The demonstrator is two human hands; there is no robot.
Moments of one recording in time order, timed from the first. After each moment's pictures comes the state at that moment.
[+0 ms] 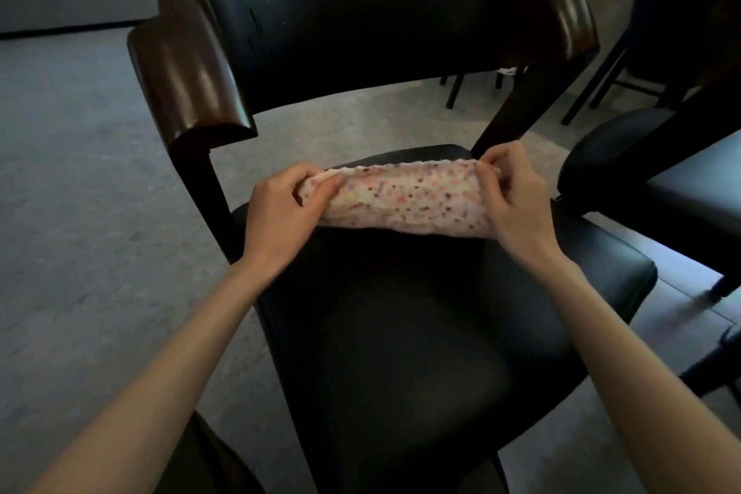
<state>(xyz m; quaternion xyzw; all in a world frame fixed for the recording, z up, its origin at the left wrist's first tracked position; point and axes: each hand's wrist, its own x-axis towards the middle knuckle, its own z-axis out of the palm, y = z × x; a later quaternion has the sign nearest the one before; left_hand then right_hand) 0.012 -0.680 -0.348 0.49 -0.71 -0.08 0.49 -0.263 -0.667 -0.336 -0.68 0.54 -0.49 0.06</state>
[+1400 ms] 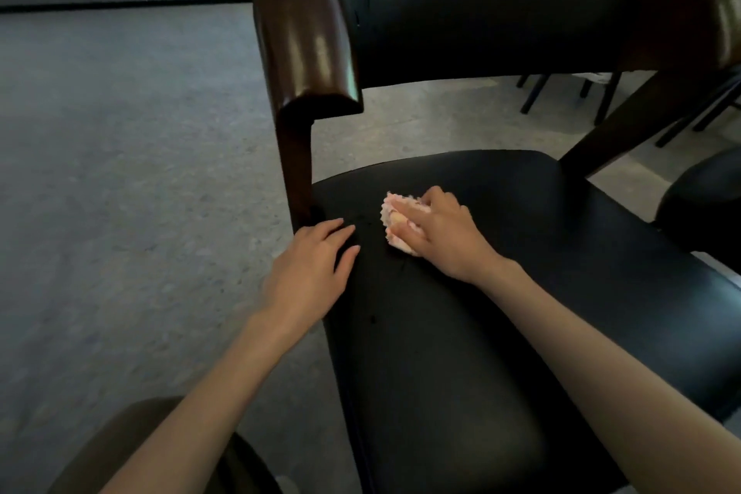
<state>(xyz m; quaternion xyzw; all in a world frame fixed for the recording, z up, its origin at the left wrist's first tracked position) 0.054 -0.628 -0.405 0.69 -0.70 -0.02 0.20 -0.138 -0.716 -0.390 -0.86 0.50 -0.08 0.05</state>
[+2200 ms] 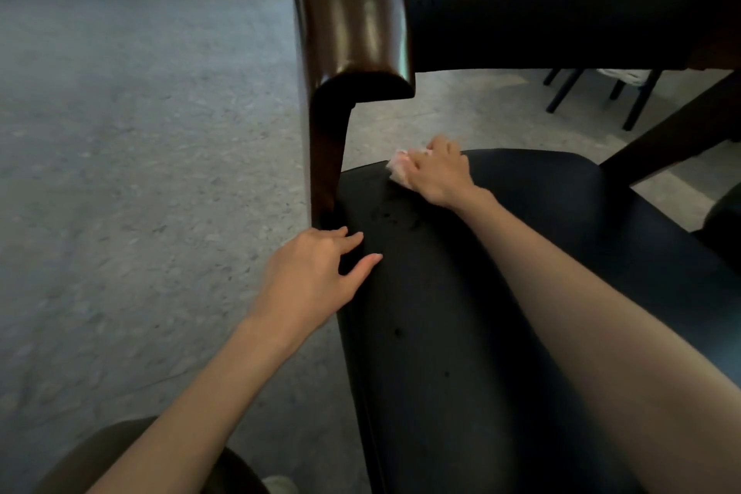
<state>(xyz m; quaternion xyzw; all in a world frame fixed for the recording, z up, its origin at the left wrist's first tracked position) 0.073 -0.626 -0.409 0.70 -0.68 -0.02 0.20 -0.080 -0.822 -0.397 -0.82 0.57 -0.07 0.05</state>
